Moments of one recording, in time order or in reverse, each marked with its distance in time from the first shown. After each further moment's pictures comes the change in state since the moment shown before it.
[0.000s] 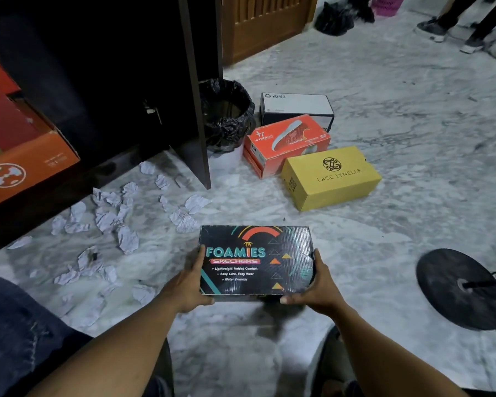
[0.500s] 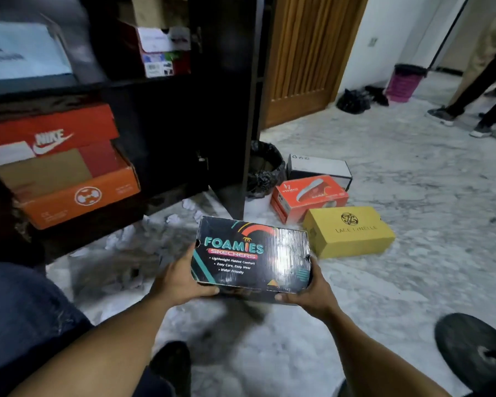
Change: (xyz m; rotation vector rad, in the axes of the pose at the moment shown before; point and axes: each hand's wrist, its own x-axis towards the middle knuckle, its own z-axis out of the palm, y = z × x) left_hand -0.088 -0.004 -0.103 -0.344 0.447 0.010; right_hand -0.012 -0.114 0.019 0.082 0.015 -0.225
